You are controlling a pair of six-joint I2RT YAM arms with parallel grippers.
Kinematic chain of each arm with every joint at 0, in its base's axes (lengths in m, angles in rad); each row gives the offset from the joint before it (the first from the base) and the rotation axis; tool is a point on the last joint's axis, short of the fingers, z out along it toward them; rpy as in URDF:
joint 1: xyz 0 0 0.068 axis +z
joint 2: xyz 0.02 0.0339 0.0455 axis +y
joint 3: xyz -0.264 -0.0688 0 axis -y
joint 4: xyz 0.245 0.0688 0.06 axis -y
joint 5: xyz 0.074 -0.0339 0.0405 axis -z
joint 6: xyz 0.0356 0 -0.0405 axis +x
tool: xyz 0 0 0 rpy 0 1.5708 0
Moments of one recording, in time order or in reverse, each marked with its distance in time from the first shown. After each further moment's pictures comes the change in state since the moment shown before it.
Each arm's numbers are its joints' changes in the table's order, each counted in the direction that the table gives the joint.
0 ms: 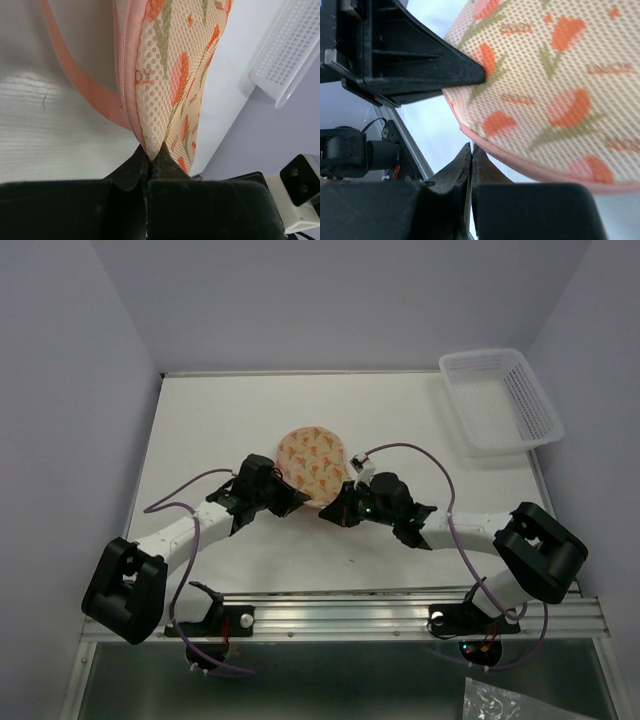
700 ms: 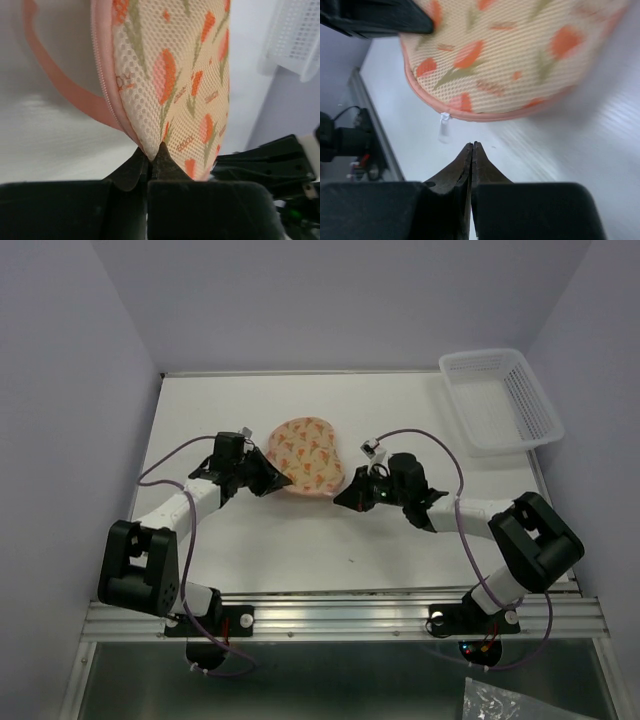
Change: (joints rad) left arm 0.268 0.118 0.136 -0.047 0.262 0.443; right arm -0.218 0.032 0.016 -0.008 -0.232 -0.190
